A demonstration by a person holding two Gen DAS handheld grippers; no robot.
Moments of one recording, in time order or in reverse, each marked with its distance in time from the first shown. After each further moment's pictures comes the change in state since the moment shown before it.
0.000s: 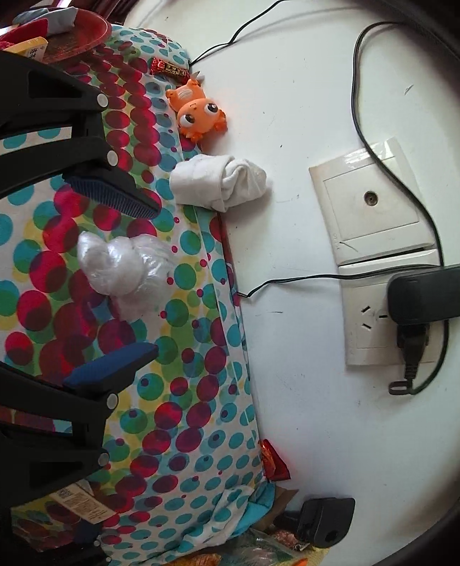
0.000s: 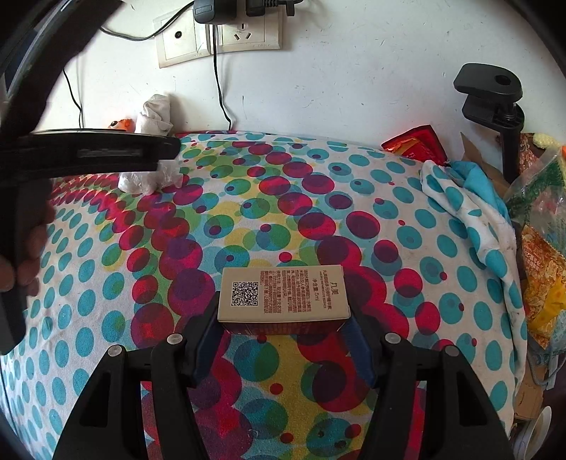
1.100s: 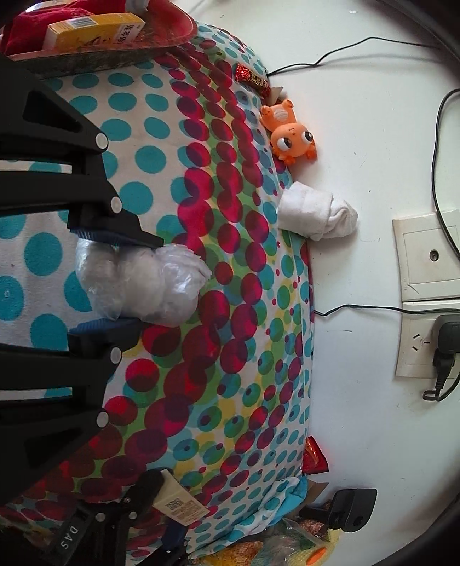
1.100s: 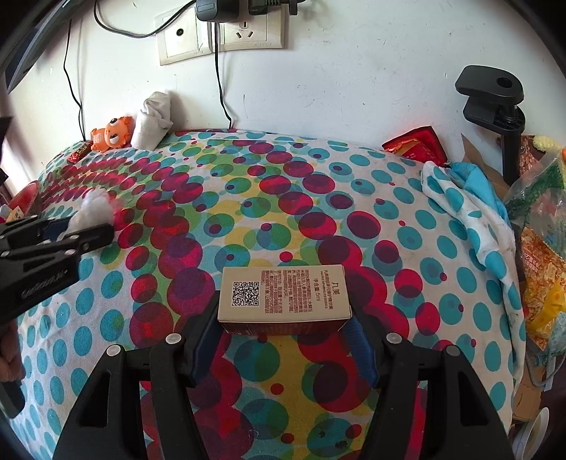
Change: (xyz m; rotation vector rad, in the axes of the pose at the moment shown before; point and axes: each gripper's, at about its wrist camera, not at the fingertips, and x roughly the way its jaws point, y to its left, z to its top) left arm -0.032 0.029 -0.084 -0.088 0.073 -0.041; right arm 0.002 0.007 0.001 0.013 0.003 -0.014
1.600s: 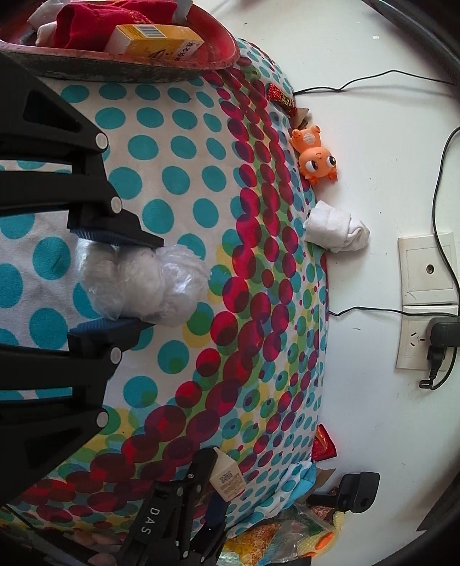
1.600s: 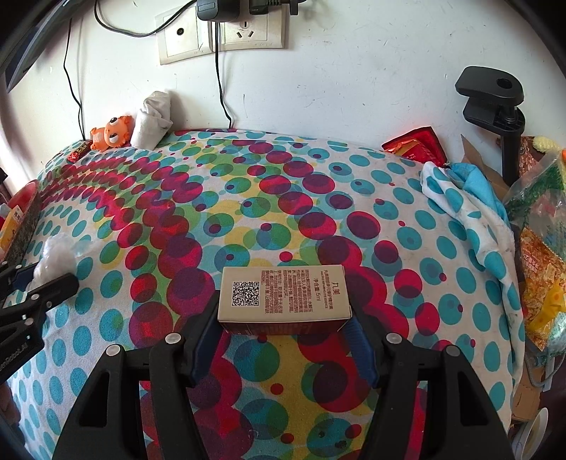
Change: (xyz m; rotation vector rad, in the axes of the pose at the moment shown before) left arm -0.035 0.005 -0.044 -0.031 -0.010 0.003; right arm -0.001 0.002 0.001 0.007 0.001 -0.010
